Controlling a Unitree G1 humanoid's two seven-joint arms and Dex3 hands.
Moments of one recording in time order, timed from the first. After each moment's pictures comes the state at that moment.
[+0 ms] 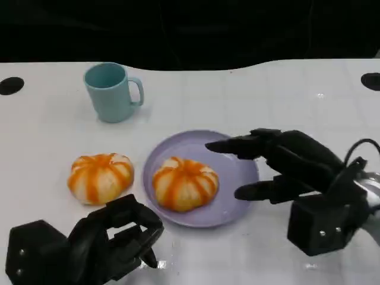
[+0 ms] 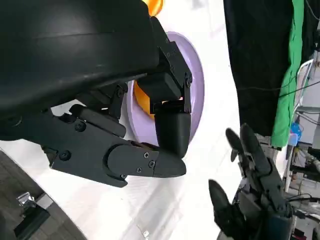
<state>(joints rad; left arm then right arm) 0.21 0.04 -0.04 -0.21 -0.23 0.19 -0.28 -0.42 -0.33 0.33 0.33 -0.42 -0.51 0.22</state>
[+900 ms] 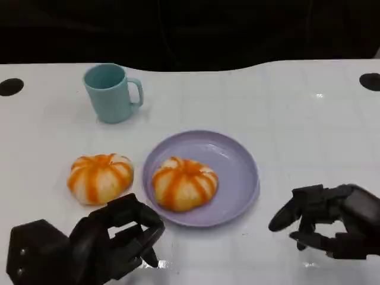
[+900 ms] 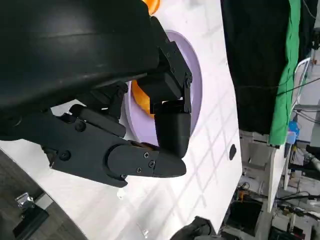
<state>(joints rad) 0.21 0.04 -0.04 -0.20 -0.23 0.19 -0.28 0.05 -0.42 0.10 -0.17 0.10 -0.02 0.53</state>
